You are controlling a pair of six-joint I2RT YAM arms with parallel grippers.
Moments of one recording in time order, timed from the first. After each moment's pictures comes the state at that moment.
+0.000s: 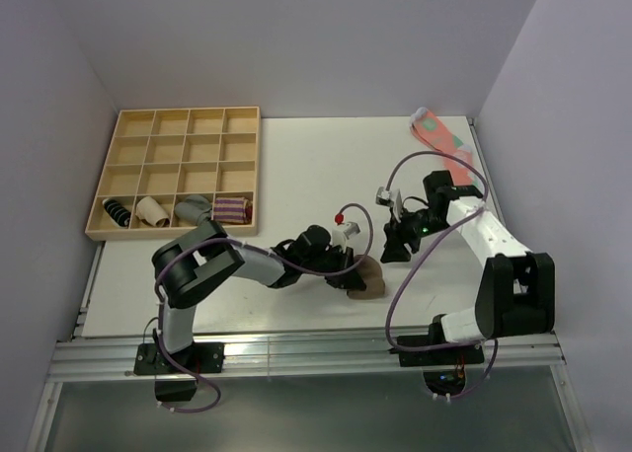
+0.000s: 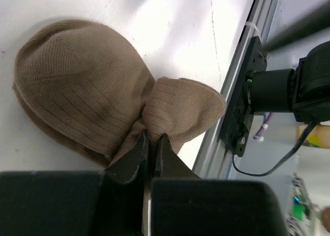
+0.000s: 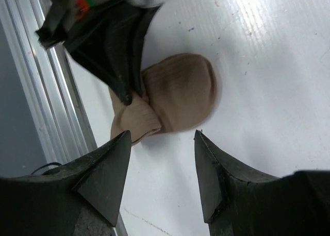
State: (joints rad) left arm -1.01 1.93 0.84 0.60 0.45 -0.70; right arm 0.05 1.41 0.94 -0.99 -0.85 -0.93
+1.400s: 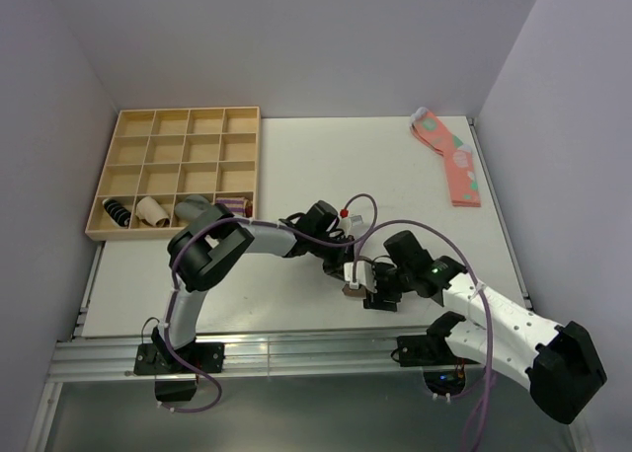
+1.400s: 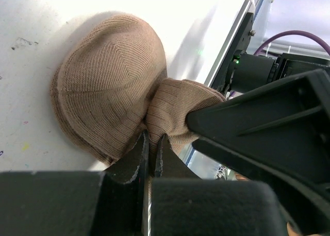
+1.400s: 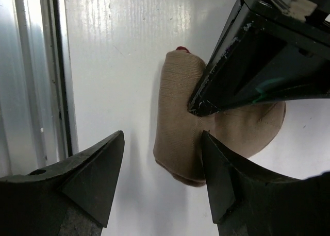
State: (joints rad) left arm -0.88 2.08 1.13 0.13 0.79 -0.76; right arm 0.60 0.90 0.45 -0.61 -0.49 -0.87
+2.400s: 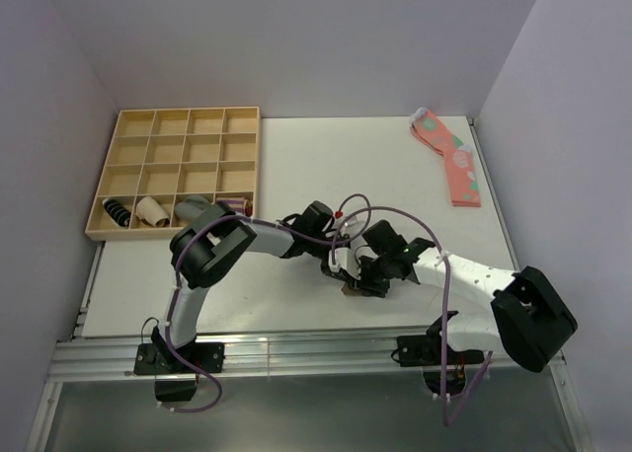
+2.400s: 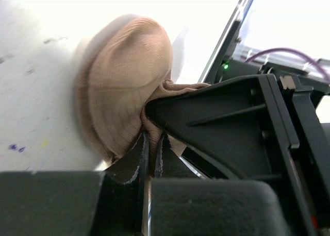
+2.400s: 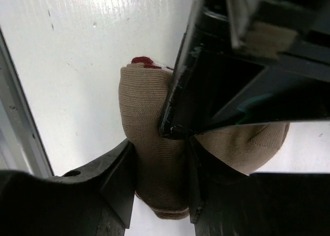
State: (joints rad) left arm -0.86 2.11 1.12 0.18 0.85 -0.85; right arm 0.65 1.23 0.54 -0.48 -0.36 -0.74
